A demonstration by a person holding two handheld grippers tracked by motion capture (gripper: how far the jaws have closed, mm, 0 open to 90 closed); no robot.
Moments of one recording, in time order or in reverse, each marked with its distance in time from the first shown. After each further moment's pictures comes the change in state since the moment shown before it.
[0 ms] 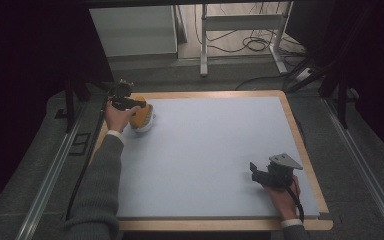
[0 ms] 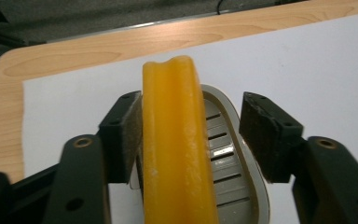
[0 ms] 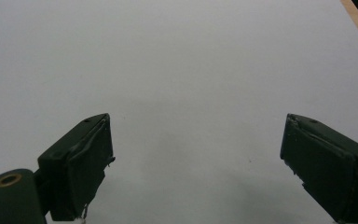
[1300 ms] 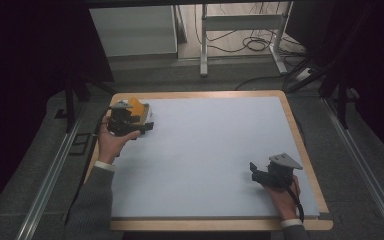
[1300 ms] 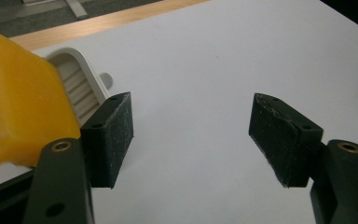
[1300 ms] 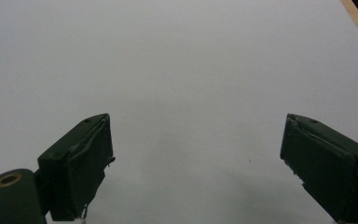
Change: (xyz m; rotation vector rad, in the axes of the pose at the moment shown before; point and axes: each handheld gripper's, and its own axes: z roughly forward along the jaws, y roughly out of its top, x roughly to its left) left arm -0.051 -0.074 -0.076 -0.107 -0.293 0.160; right arm 0.000 0.000 0.000 0.002 -0.001 0.001
